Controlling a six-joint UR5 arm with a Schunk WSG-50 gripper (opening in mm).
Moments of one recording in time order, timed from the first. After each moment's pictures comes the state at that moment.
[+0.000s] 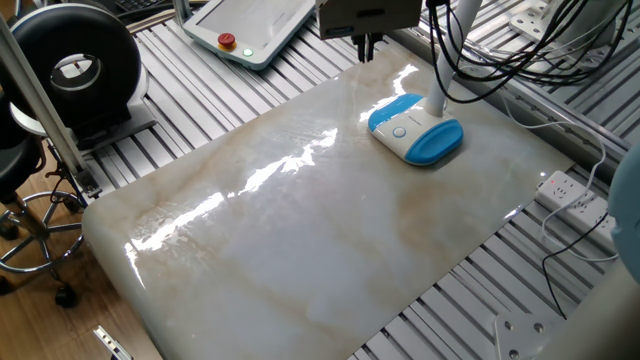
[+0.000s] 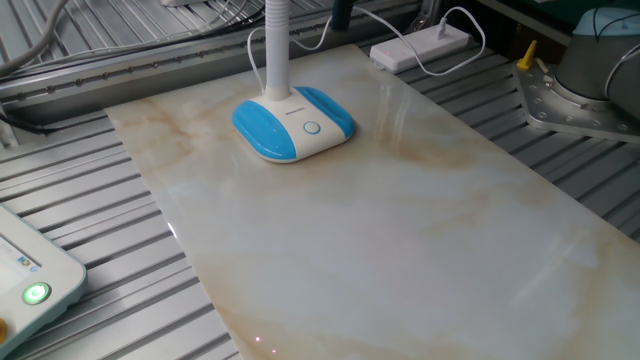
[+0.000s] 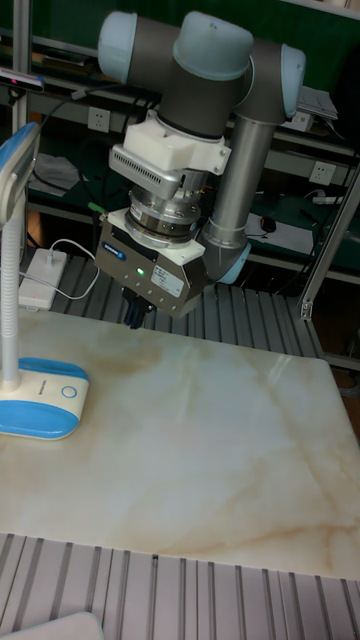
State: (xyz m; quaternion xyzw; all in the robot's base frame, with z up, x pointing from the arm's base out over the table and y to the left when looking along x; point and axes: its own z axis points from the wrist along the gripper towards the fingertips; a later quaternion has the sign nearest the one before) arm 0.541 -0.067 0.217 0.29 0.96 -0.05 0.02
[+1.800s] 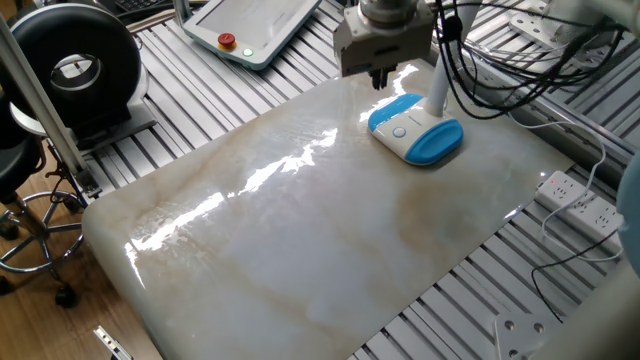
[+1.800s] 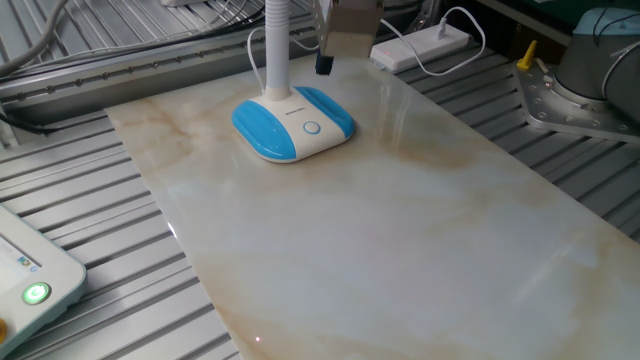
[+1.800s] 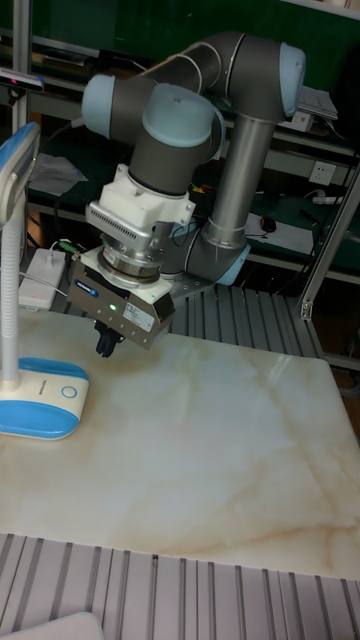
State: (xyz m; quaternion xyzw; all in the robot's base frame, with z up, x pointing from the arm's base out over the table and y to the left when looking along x) arm 0.534 -0.102 0.141 0.23 0.97 -0.07 0.04
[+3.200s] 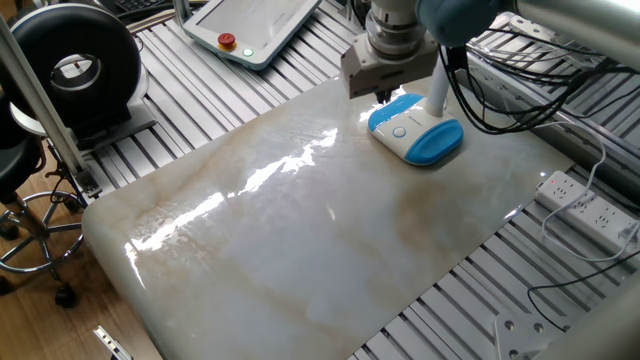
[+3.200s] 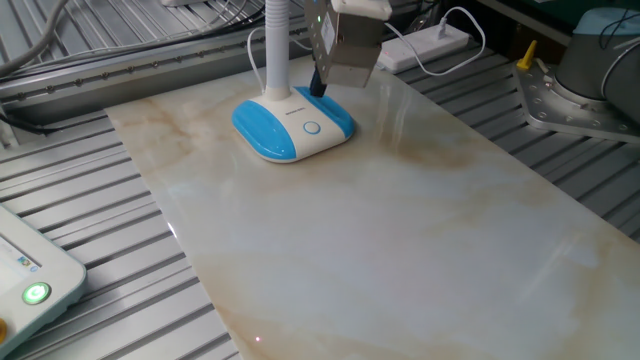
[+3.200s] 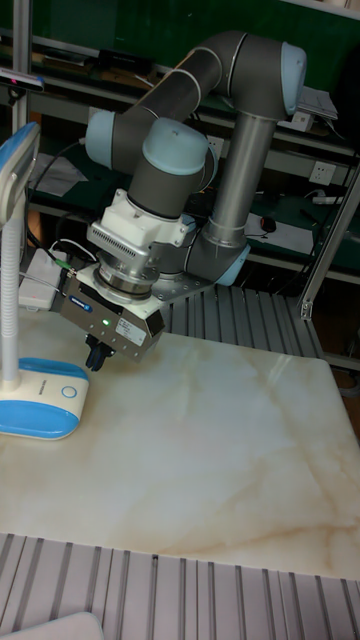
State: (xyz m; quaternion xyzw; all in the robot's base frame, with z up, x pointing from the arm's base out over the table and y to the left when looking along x) arm 0.526 -0.115 0.106 0.21 0.97 -0.09 0.07
